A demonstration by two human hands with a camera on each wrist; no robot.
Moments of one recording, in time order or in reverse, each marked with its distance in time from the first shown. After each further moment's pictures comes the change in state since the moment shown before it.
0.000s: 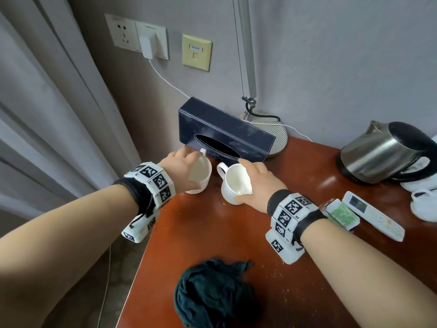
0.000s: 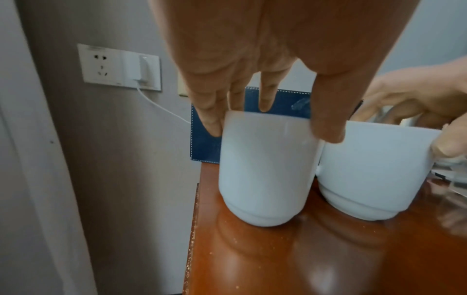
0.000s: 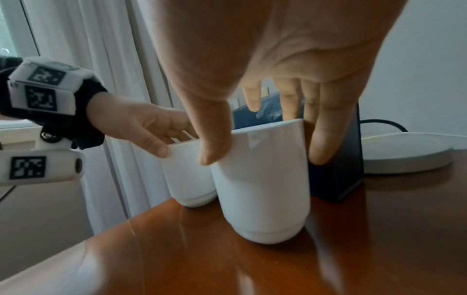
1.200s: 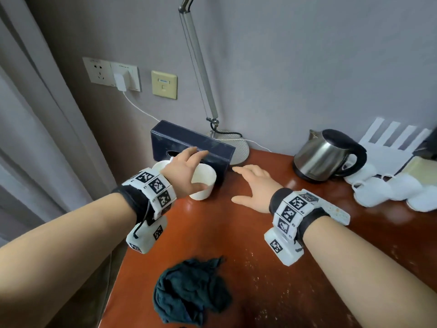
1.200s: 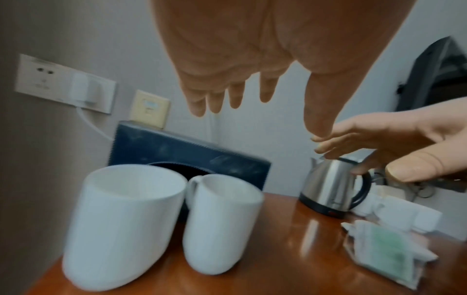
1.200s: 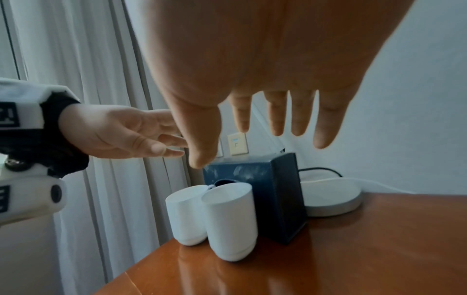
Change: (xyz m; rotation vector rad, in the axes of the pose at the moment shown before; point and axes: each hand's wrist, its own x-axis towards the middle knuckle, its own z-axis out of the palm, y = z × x) left_hand -0.041 0.073 -0.023 -0.206 0.187 0.241; right_hand -0.080 0.035 -0.044 -0.023 0.113 -0.047
